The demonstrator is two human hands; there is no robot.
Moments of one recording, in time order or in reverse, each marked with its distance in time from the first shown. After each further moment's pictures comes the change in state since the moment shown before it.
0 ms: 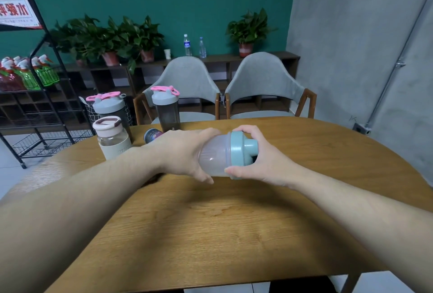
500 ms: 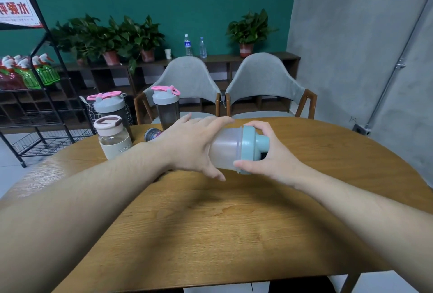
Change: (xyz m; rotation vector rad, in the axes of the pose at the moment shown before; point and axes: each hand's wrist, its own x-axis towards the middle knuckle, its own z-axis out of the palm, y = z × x) left_hand 0.006 0.008 -0.003 0.136 0.153 0.097; right_hand -0.006 0.003 -0.007 0.086 0.087 -0.046
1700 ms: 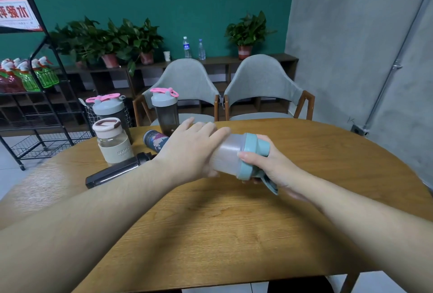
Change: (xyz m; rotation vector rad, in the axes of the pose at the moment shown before) left_hand -0.002 0.009 0.026 0.256 0.278 0.081; right_hand -0.008 0.001 0.007 0.368 -0.018 0.246
